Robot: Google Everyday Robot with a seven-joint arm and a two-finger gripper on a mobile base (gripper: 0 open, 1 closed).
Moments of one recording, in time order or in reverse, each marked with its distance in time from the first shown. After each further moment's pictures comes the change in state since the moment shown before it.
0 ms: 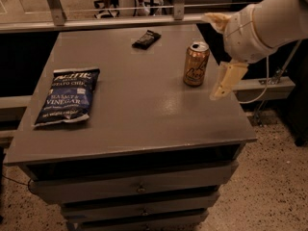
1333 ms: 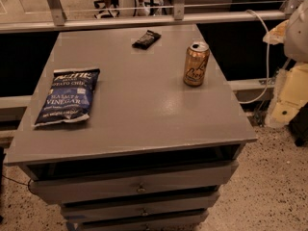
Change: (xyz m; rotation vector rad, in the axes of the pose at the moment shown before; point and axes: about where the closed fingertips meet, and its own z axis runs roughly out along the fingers) arm 0.029 0.081 -0.113 -0.254 0.345 0.413
